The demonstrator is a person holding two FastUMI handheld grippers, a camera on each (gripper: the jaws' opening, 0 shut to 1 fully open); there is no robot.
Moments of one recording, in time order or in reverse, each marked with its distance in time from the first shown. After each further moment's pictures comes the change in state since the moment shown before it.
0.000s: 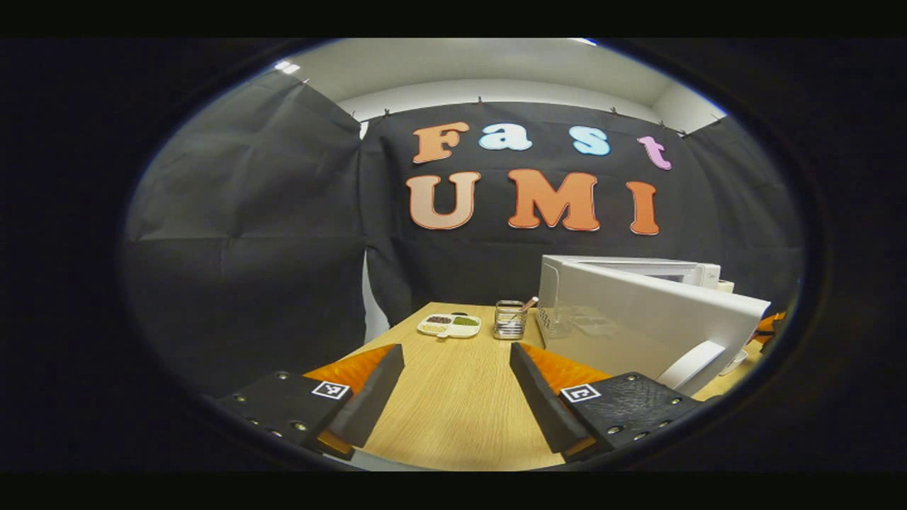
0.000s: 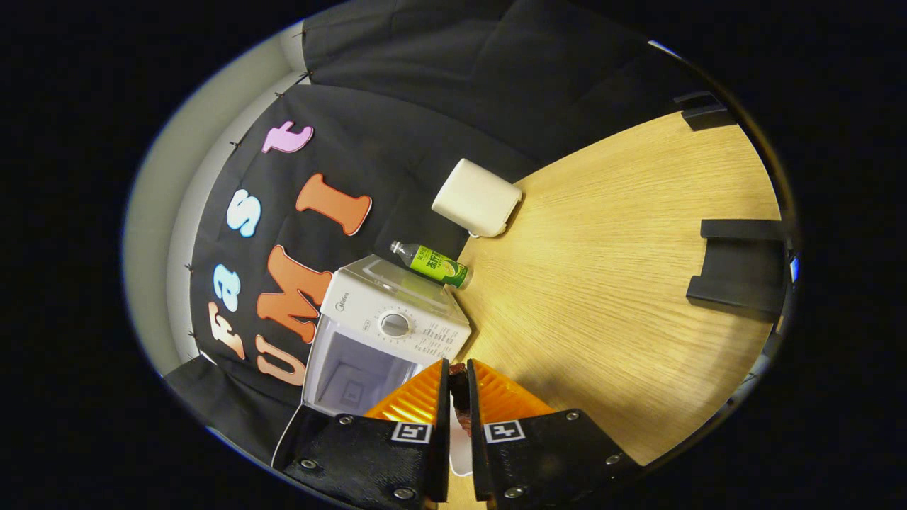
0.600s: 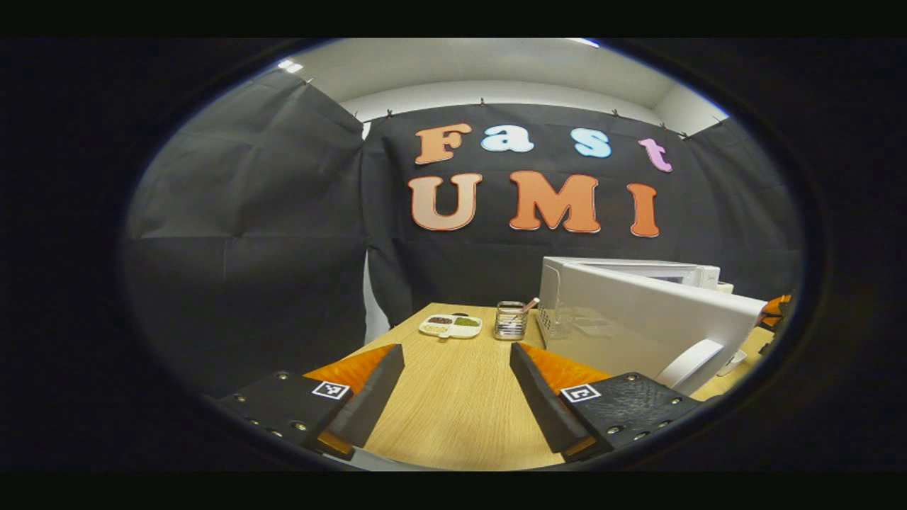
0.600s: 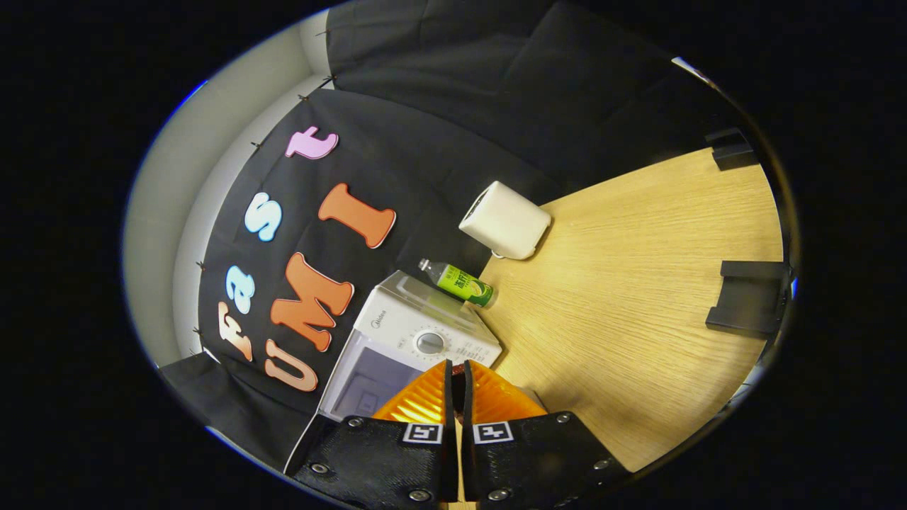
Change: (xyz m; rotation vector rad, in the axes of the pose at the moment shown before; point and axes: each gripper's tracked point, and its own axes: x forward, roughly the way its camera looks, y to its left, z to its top) left arm 0.000 0.002 0.002 -0.007 -0.016 -0.005; right arm -0.012 0.060 0.030 -0.058 -0.079 0.059
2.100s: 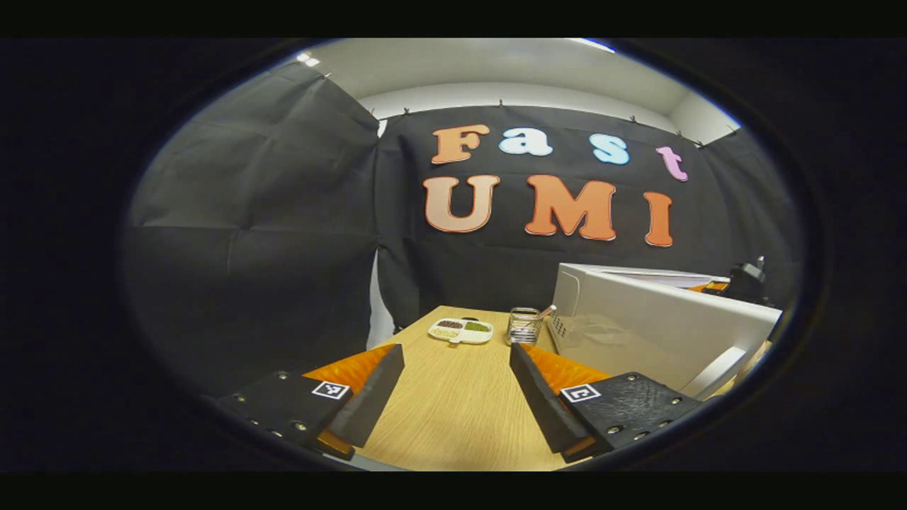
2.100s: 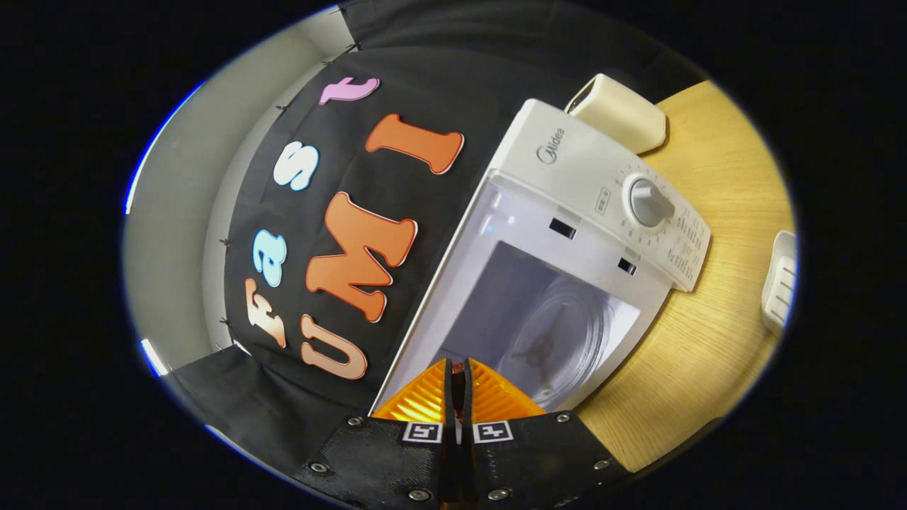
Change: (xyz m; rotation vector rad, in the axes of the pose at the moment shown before) left arm 0.018 0.028 0.001 -0.047 -0.014 0.037; right arm 0.152 0.173 -0.181 0.098 0.126 0.139
